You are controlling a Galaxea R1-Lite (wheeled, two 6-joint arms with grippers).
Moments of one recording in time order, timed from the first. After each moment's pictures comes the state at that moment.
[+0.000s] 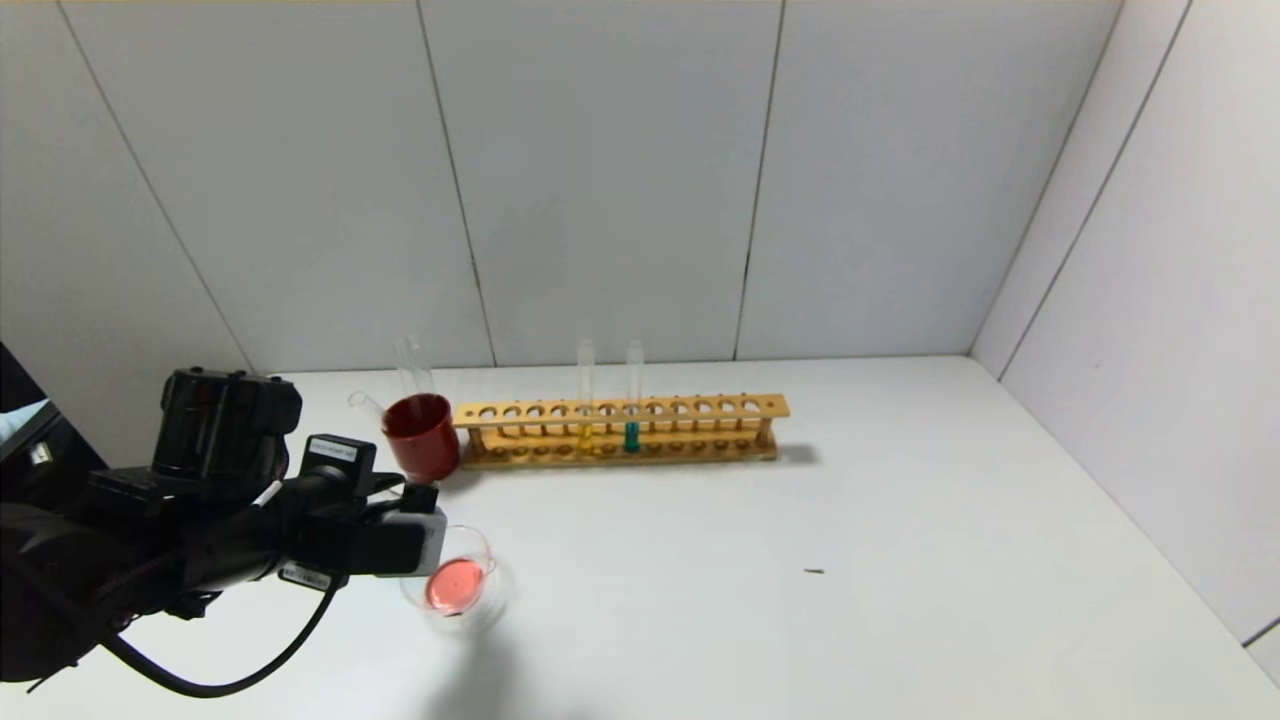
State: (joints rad) left arm -0.25 1.61 -0.56 -0.45 0.01 1.56; right arm 0.00 0.00 0.00 0.00 0.00 0.00
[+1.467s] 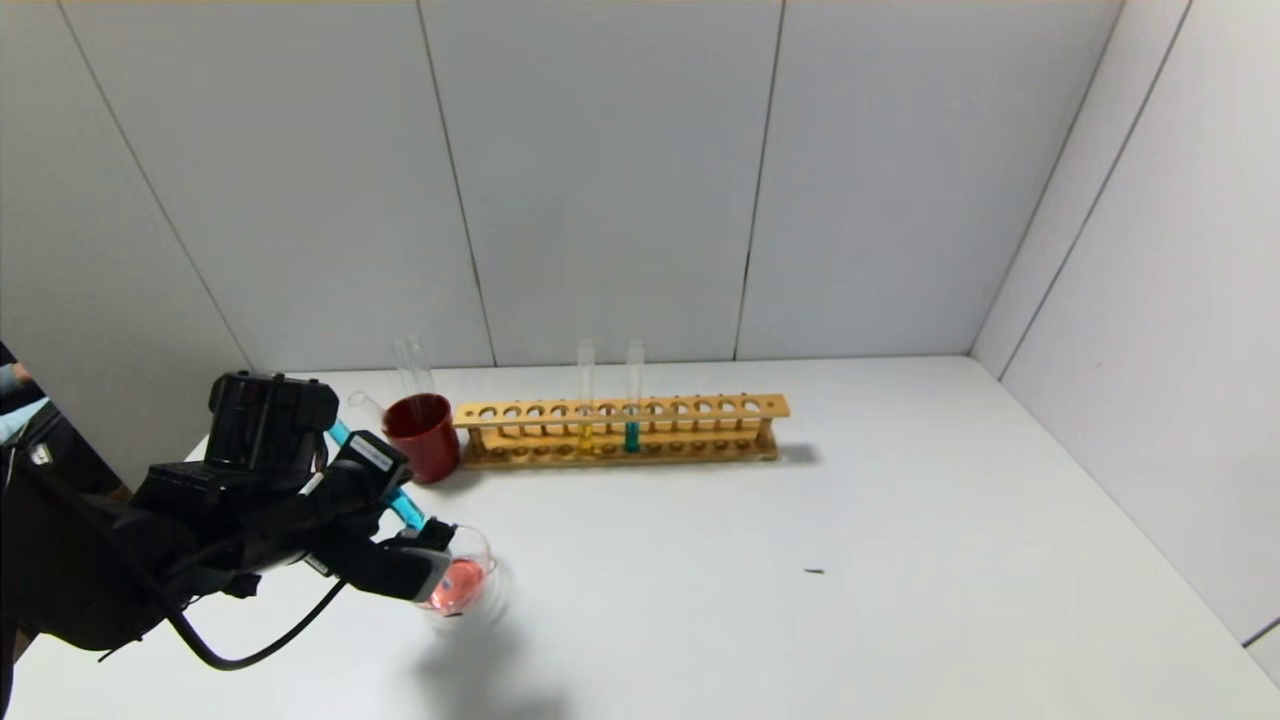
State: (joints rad) left arm -0.24 1.73 -0.59 -0.54 0.07 1.94; right arm 0.00 0.00 0.00 0.00 0.00 0.00
